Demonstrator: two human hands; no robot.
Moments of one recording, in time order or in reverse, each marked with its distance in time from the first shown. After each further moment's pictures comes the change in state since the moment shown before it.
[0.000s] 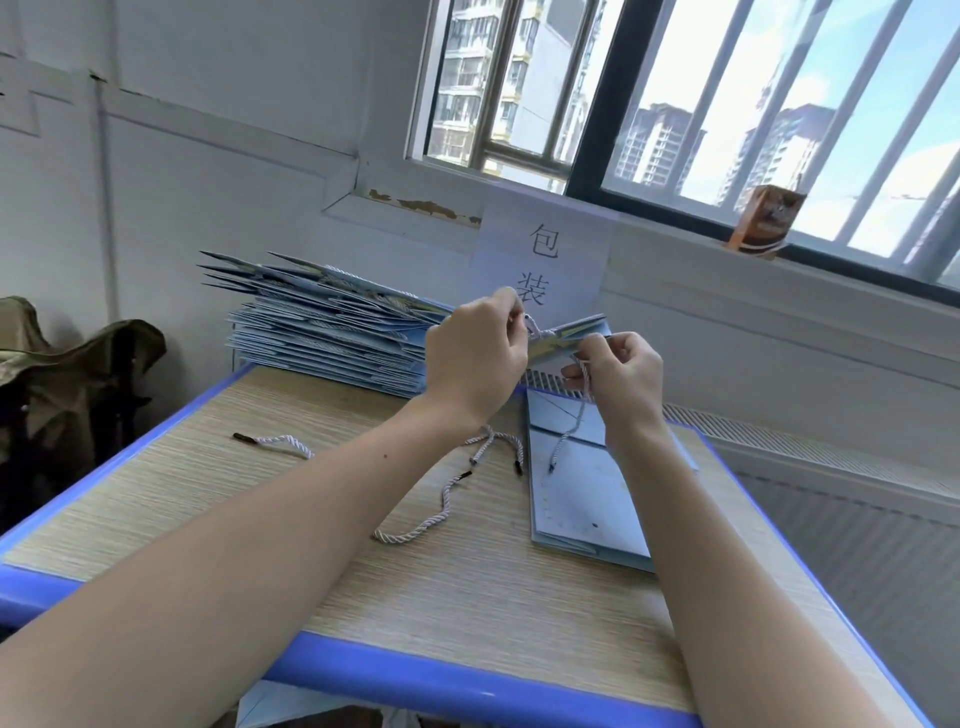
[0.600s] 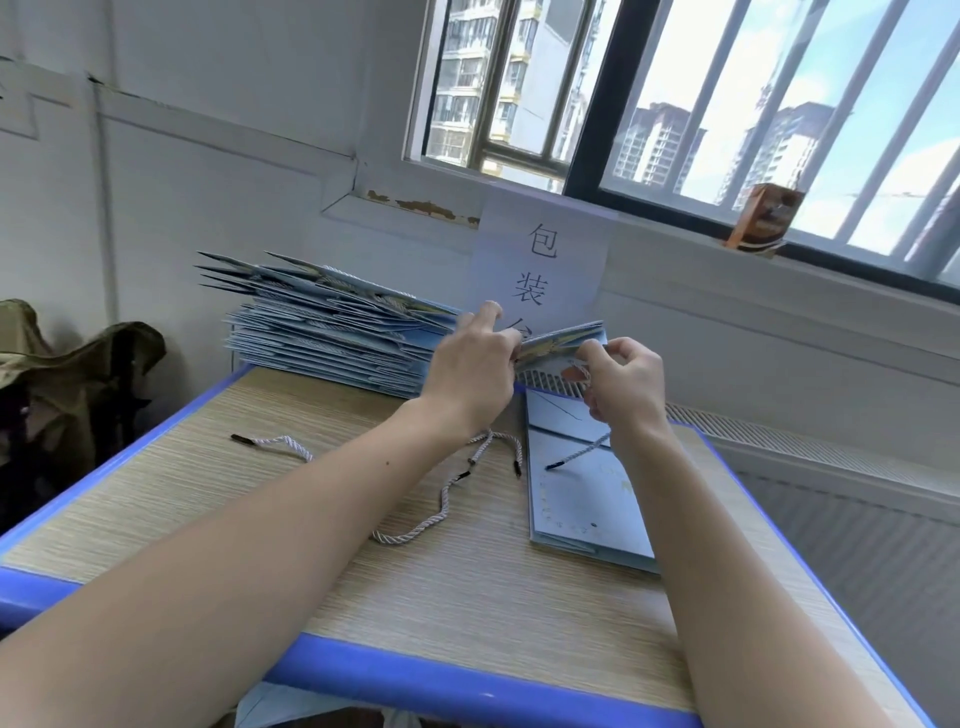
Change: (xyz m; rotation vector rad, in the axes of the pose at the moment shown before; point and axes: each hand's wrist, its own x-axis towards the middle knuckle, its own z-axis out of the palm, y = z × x) left_hand -0.004 -0.017 0.014 0.166 -0.298 0.091; right_hand 0.000 -0.001 -0.006 -0.143 -0.015 0.068
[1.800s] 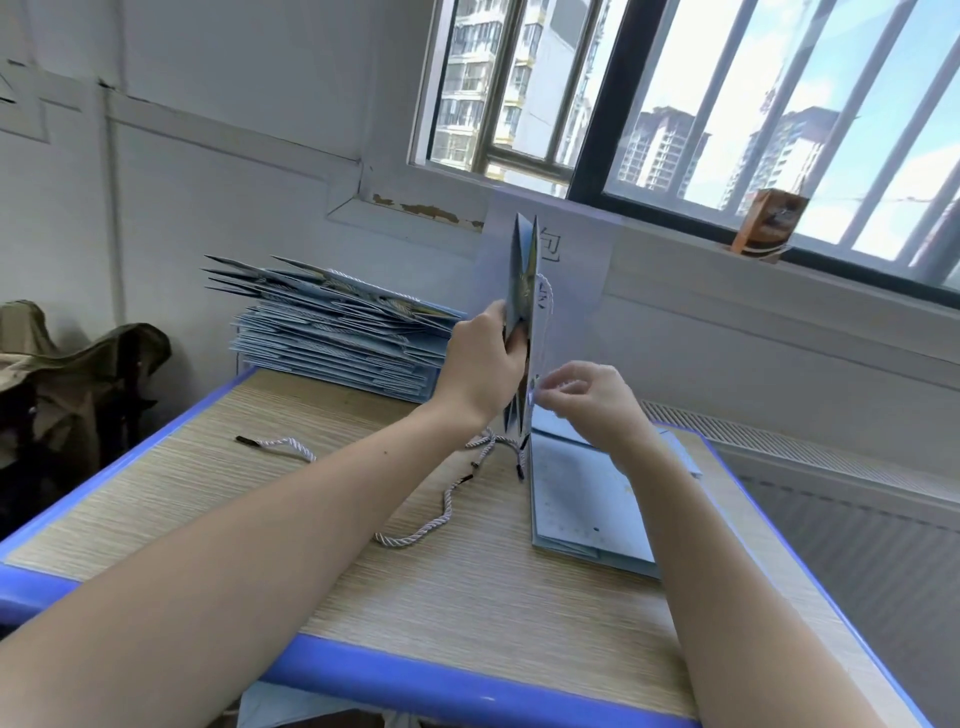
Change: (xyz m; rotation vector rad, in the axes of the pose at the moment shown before) left_hand 0.007 0.008 0.001 -0.556 0.210 -0.140; right_hand 0.000 0.011 0.002 -0.330 -0.372 -0.085
